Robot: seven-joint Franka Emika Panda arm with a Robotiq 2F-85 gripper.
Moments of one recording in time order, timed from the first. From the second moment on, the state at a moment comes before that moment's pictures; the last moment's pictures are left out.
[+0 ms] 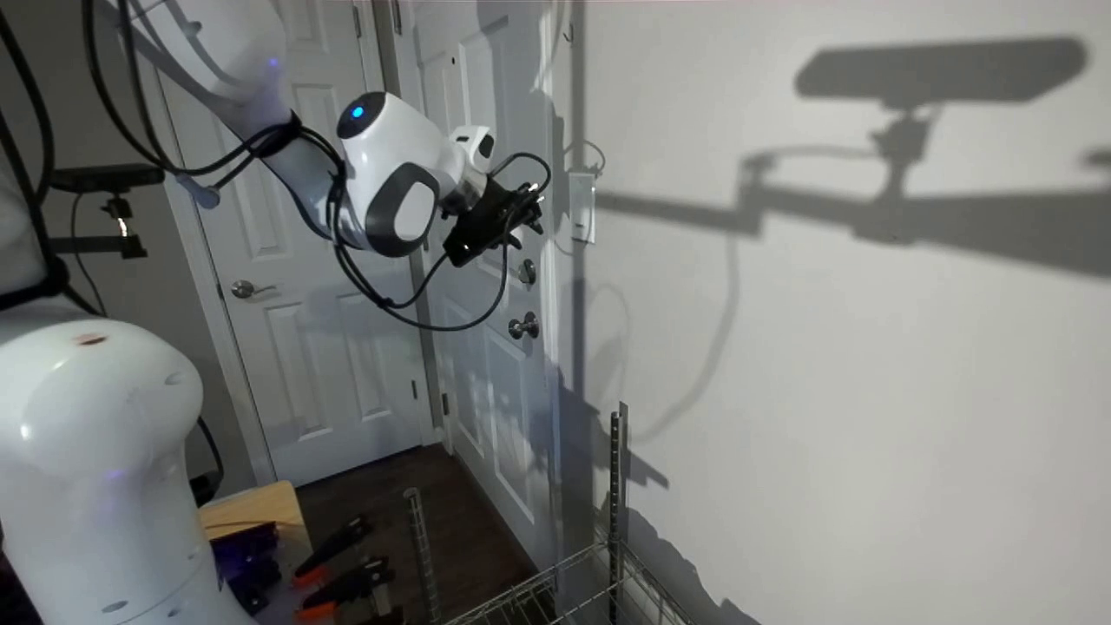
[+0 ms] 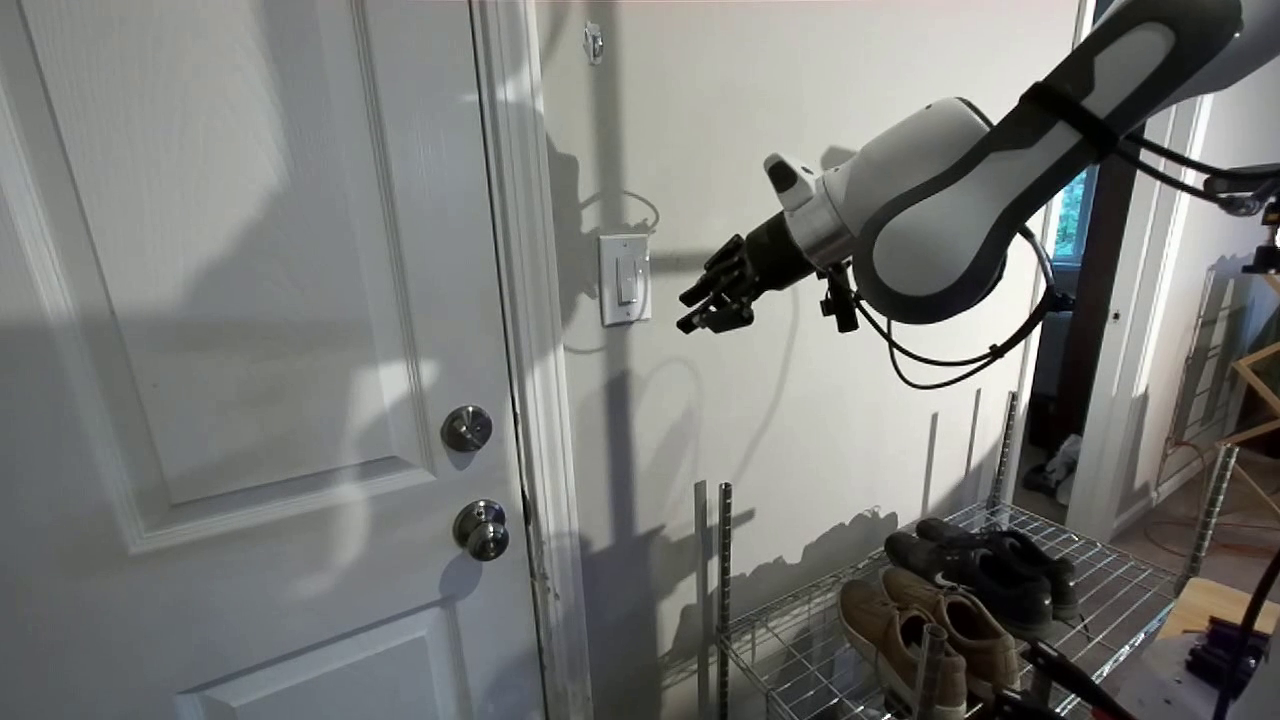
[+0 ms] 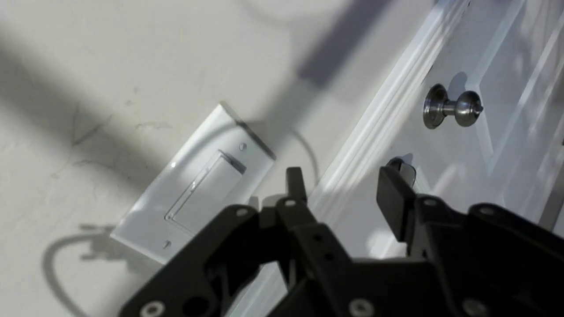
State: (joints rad) arm 0.51 -0.25 -0.15 -2.68 0.09 3.46 -0.81
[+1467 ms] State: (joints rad) arm 0.67 -0.03 -0.33 -2.38 0.00 3.46 -0.64
